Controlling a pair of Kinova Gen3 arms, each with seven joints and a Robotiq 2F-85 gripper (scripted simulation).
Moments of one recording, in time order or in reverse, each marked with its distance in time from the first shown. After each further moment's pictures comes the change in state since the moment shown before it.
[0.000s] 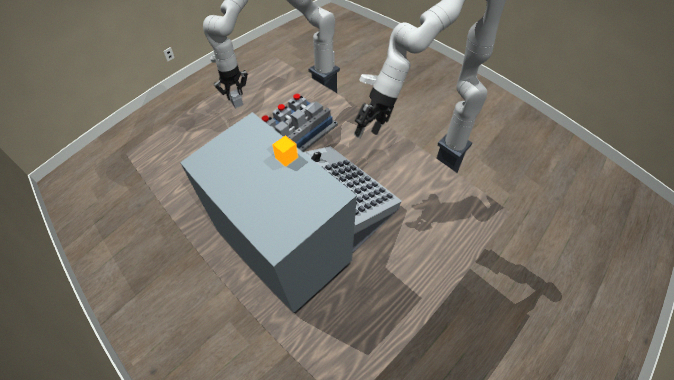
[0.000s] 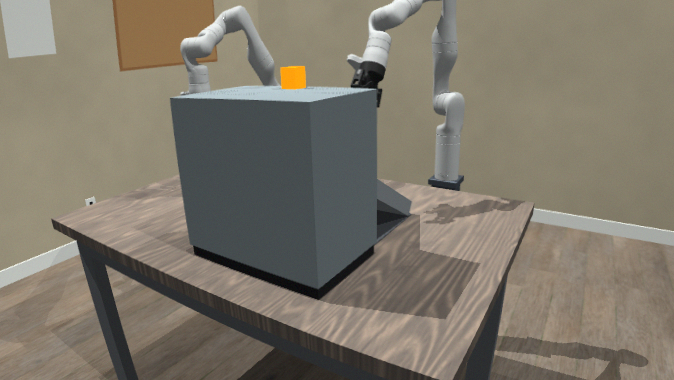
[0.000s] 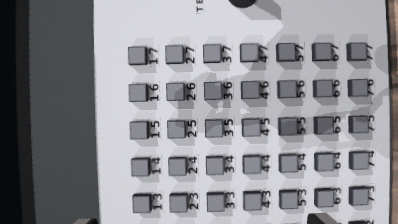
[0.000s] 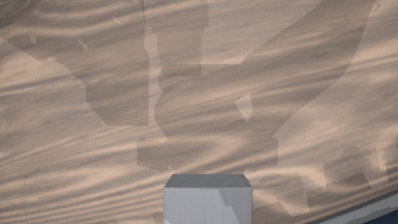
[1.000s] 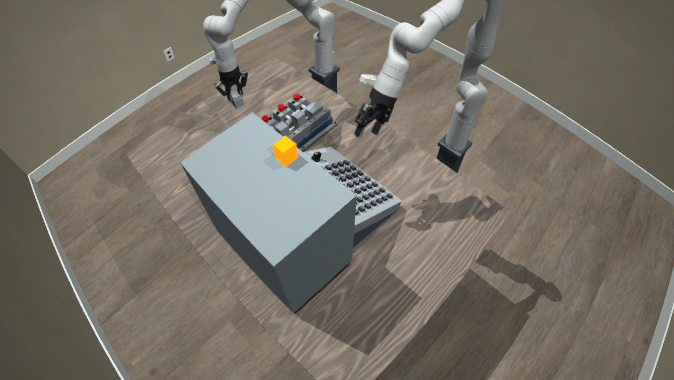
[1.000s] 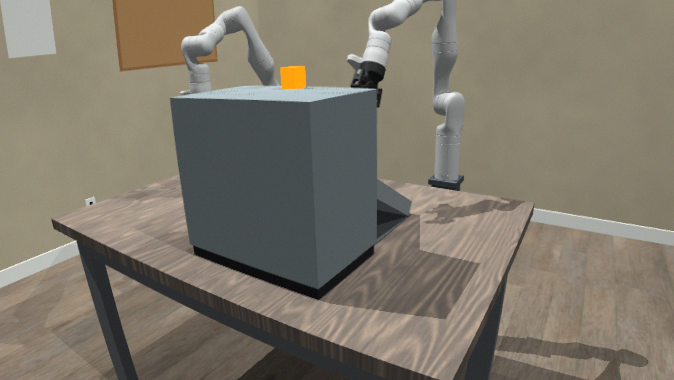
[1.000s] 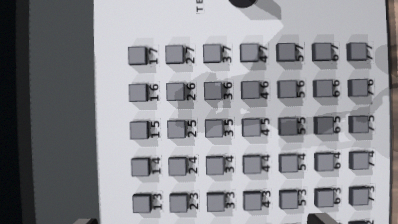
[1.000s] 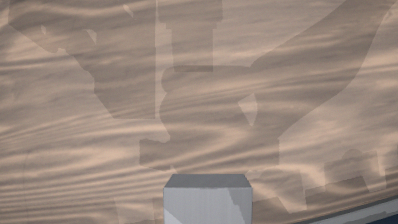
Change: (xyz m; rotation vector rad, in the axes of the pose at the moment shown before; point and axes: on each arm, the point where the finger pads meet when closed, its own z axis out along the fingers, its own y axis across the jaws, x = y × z) left arm 0.000 0.000 0.000 0.000 0.000 0.000; right arm -0.010 -0.001 -0.004 -0.001 0.003 -0.087
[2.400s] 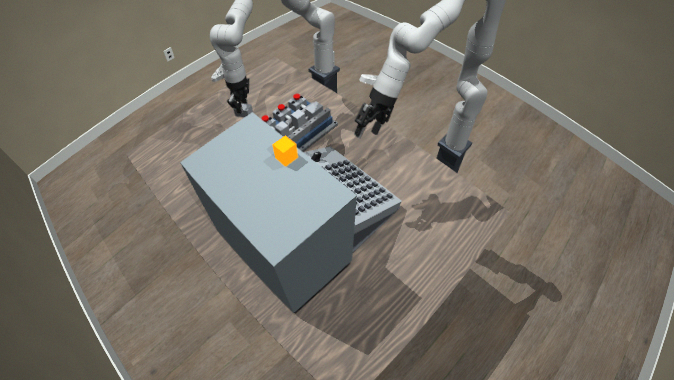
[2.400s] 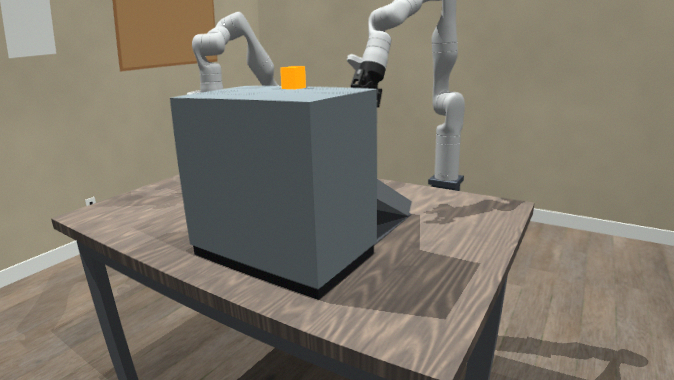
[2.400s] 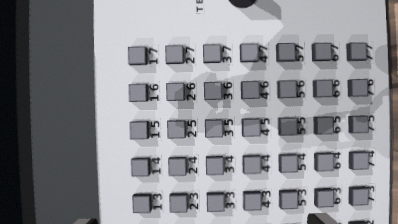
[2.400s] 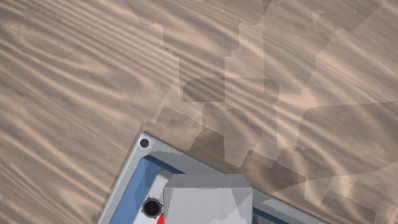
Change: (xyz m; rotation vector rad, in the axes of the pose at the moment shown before) left arm 0.000 0.000 0.000 0.000 0.000 0.000; right arm -0.077 -0.006 -0.001 0.004 0.010 -0.663
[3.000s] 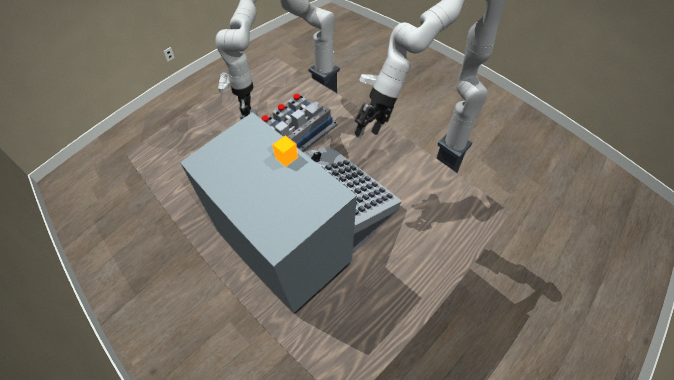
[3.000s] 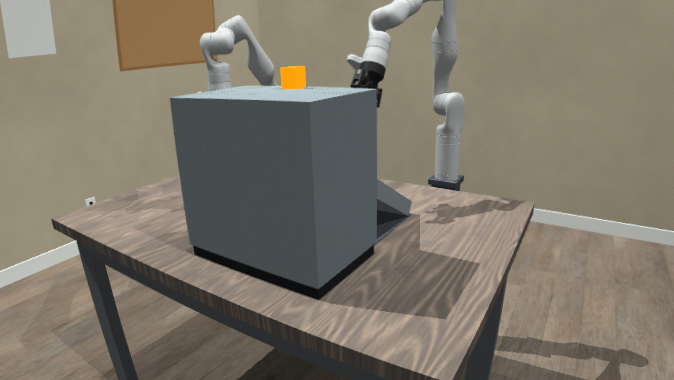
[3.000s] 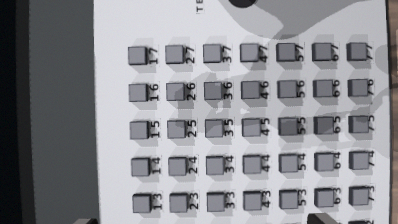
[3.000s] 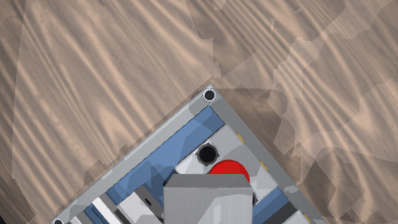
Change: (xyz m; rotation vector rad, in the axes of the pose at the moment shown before) left arm 0.000 0.000 0.000 0.000 0.000 0.000; right arm -0.037 -0.028 -0.001 0.003 0.001 -0.395
